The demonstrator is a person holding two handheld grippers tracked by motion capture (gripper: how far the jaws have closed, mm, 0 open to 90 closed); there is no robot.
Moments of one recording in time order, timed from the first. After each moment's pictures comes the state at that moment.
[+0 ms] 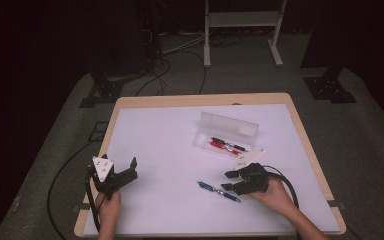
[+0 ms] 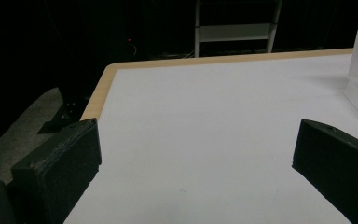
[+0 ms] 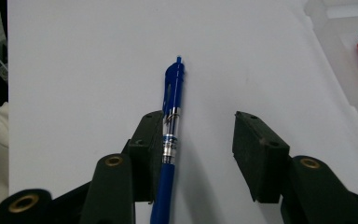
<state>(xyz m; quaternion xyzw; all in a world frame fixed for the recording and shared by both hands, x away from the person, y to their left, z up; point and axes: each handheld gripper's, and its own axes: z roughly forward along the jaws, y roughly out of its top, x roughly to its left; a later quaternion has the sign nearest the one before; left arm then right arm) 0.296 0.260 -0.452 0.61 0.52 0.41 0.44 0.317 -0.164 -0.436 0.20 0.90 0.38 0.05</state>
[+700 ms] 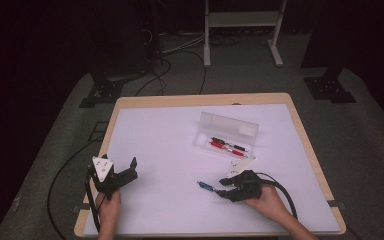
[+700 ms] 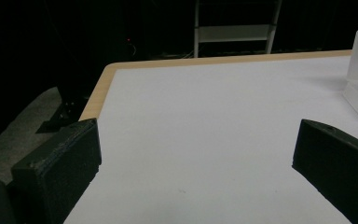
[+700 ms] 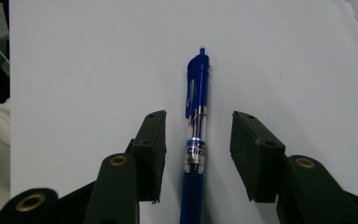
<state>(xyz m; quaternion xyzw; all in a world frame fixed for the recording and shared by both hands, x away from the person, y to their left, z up) 0.296 0.260 -0.451 0.61 0.52 0.41 0.44 0.307 -0.147 -0.452 0.20 0.91 0.37 0.04</state>
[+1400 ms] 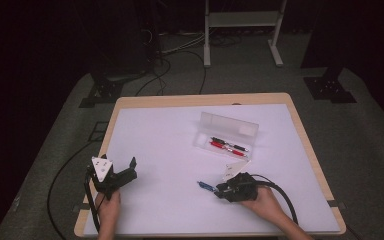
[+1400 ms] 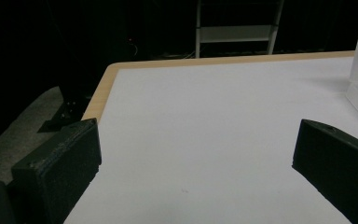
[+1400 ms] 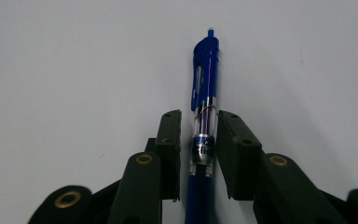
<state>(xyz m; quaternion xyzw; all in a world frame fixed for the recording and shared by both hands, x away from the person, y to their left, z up) 0.296 0.262 -0.451 0.61 0.52 0.41 0.44 0.307 -0.138 -0.466 0.20 0.91 0.35 0.03</state>
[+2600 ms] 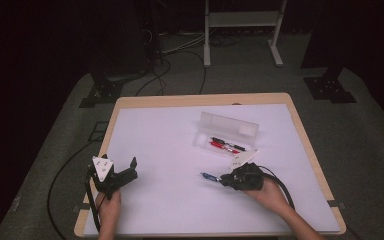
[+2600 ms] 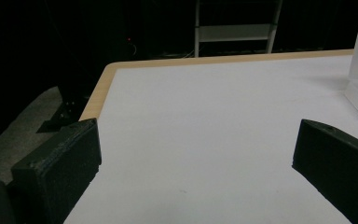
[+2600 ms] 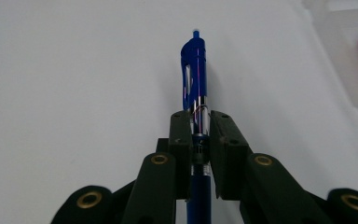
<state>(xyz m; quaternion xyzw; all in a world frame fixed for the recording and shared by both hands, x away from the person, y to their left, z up) 0.297 0.260 -0.452 0.61 0.52 0.41 0.44 0.328 -0.157 -0.445 0.21 0.90 0.37 0.05</state>
